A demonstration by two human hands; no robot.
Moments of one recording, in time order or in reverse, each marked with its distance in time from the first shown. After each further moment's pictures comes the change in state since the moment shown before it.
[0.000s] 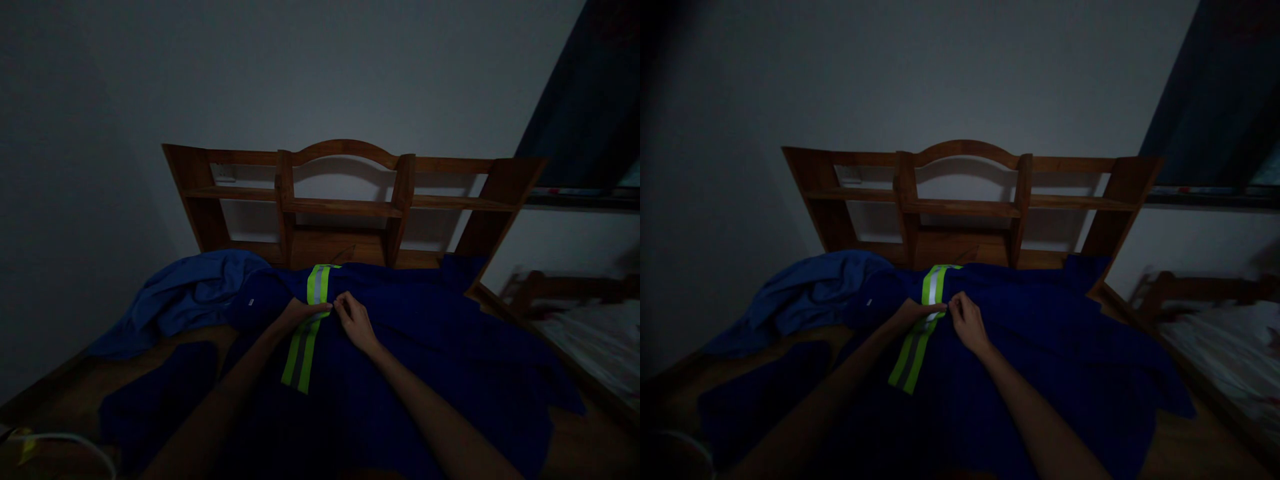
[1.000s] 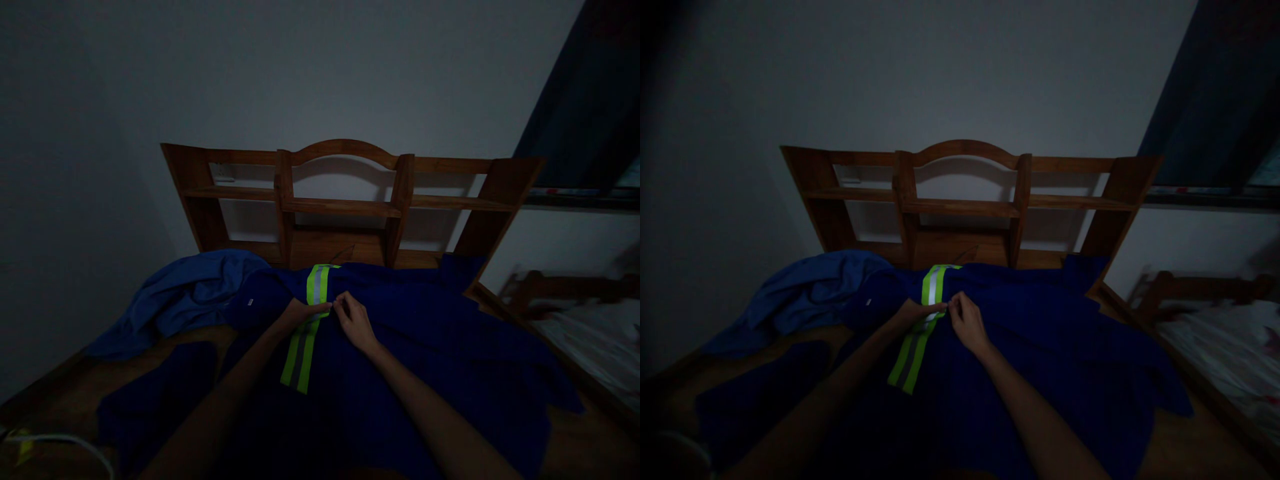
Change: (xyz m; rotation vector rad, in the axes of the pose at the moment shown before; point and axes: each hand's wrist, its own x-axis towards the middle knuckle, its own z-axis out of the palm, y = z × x) left_hand 0.001 0.001 0.004 0.081 0.088 -0.011; right_hand 0.000 0.001 0.001 -0.039 0.027 -0.023
